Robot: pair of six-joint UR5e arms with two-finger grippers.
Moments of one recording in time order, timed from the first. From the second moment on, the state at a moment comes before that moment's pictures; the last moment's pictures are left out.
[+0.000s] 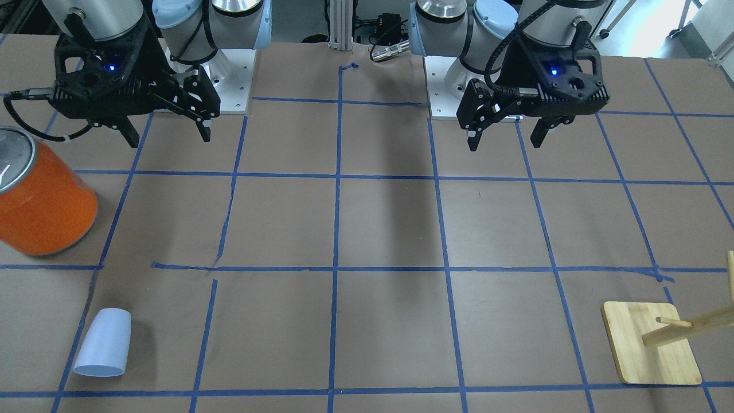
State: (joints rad) left arm -1.60 -1.56 -1.52 -1.53 1.61 -0.11; right arm 1.61 -1.53 1.42 -1.51 -1.55 -0.08
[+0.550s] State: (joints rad) left arm -1.60 -1.56 -1.52 -1.53 1.61 -0.11; right arm 1.61 -1.50 1.43 -1.52 -1.56 -0.08
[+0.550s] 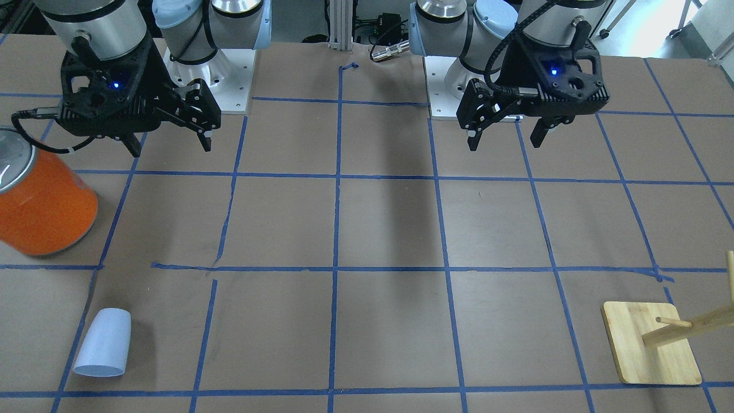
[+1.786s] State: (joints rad) left arm -1.60 -1.56 -1.52 -1.53 1.61 -0.11; right arm 1.61 -1.50 1.43 -1.52 -1.55 -0.08
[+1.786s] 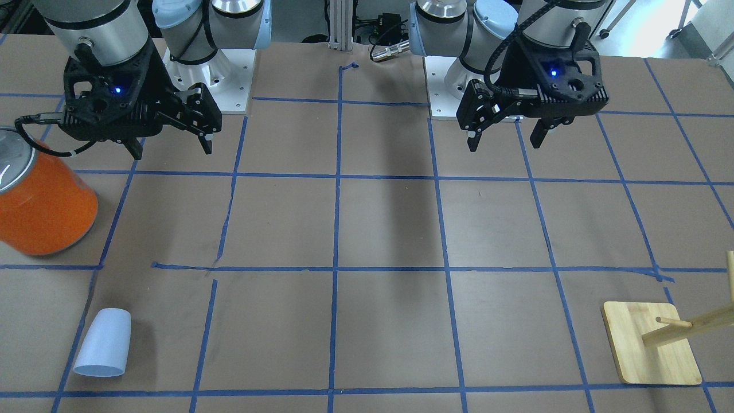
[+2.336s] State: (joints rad) left arm -1.60 -1.56 -1.52 -1.53 1.61 -0.11; right arm 1.59 -1.50 1.42 -1.53 -1.55 -0.08
